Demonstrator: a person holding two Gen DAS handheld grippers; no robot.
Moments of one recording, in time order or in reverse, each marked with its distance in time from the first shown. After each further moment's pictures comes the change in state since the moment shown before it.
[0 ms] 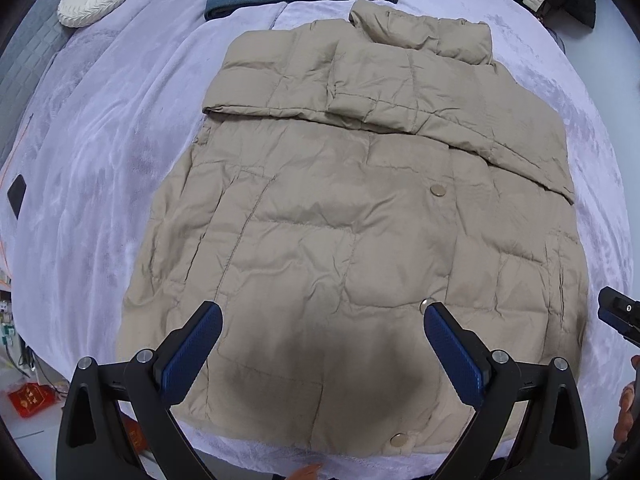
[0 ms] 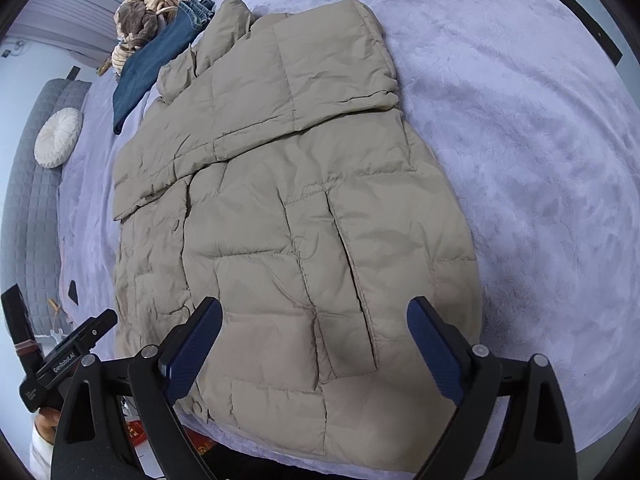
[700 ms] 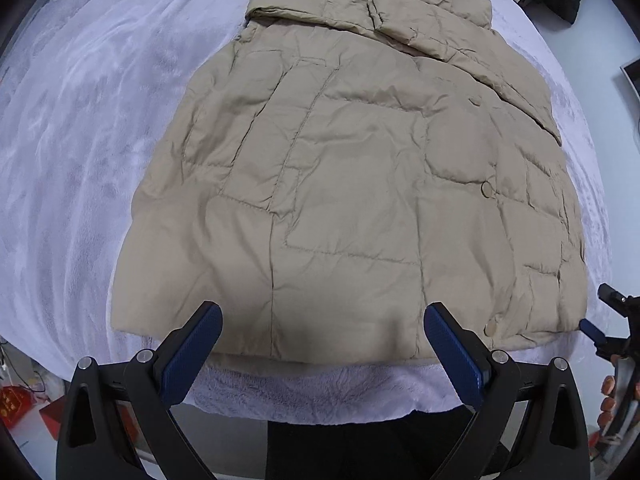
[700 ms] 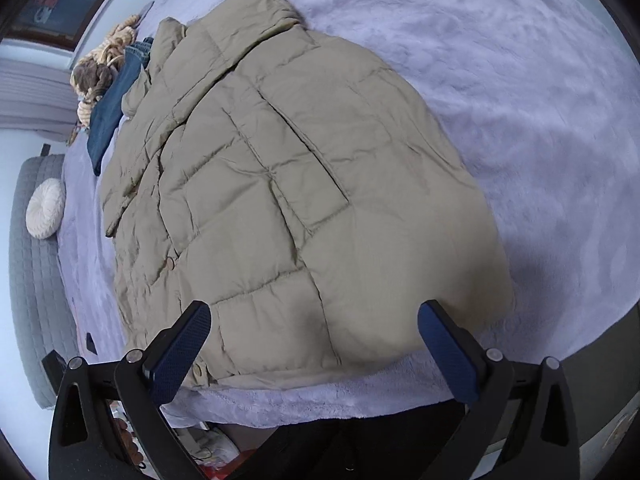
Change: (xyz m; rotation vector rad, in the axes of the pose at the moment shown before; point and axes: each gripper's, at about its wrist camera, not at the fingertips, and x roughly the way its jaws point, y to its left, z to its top) left arm 0.019 0.094 -0.065 0.001 0.100 -0.193; right arm 0.005 -0.029 -0.136 0.339 -0.083 0.033
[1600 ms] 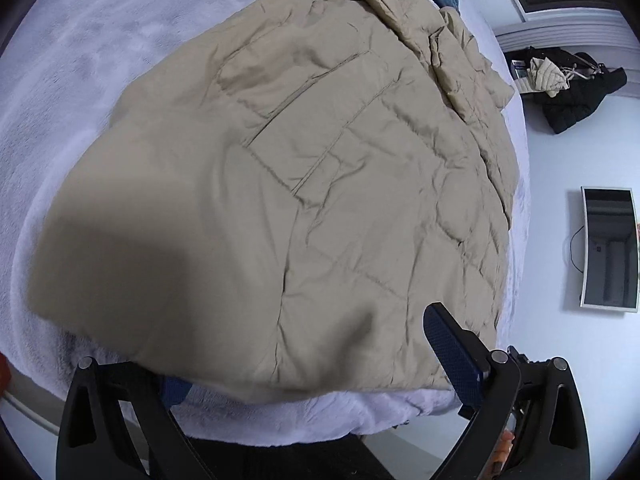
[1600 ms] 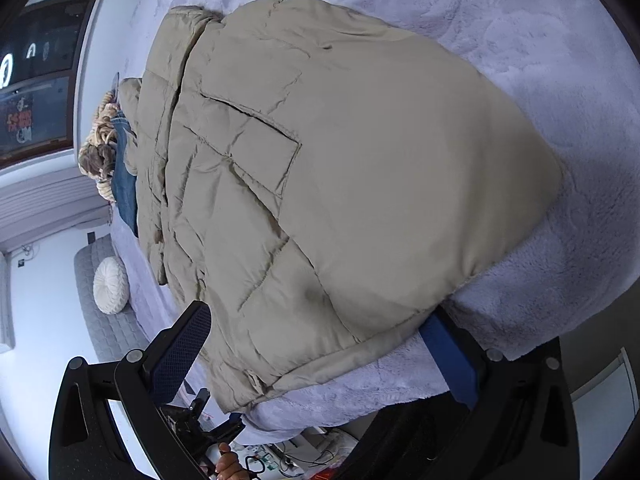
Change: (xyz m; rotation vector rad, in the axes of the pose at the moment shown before) left arm 0.044 0.069 -0.007 -0.347 0.011 -0.410; right arm 0.045 -0.036 -0.020 0.363 0.058 0.308
